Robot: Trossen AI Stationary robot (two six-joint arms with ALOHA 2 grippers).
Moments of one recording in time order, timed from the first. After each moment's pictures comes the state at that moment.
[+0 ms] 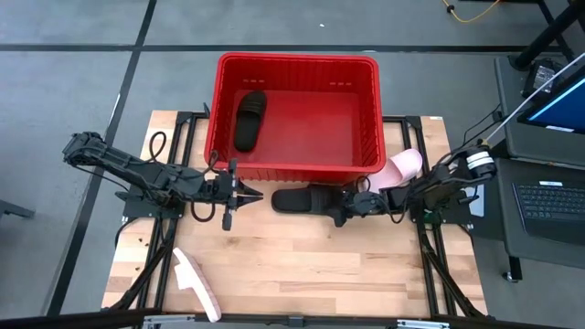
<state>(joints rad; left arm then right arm) -0.31 0.95 0.73 0.04 -0.35 -0.08 0.19 1.59 0.34 0.71 0.23 1.07</state>
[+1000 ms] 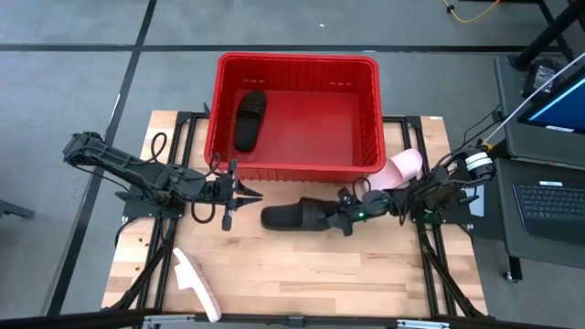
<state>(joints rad) -0.31 0.95 0.73 0.00 -0.35 -0.02 0.22 1.60 0.34 1.04 0.00 1.01</state>
